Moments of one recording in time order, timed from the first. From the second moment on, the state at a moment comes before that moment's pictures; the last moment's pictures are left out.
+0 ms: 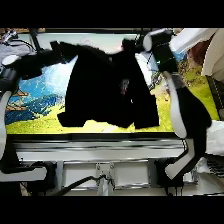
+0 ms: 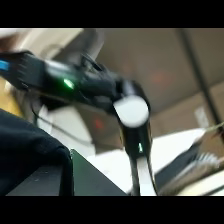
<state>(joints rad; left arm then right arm) 0.00 -1.43 1.36 -0.15 -1.19 -0.85 0.32 -1.77 2.10 -1.63 1.01 1.94</state>
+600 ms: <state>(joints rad) 0.01 -0.98 1.28 0.45 -0.96 -1.00 0.47 -1.43 2.06 -1.48 0.88 1.63</state>
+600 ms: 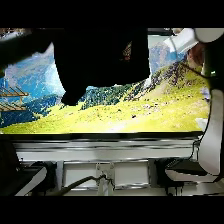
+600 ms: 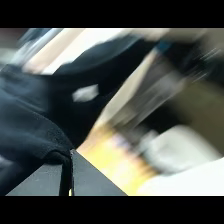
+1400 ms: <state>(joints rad) 0.01 -0.31 0.54 1.17 -0.83 -1.38 0.68 -1.82 1.98 -1.50 0.97 1.58</state>
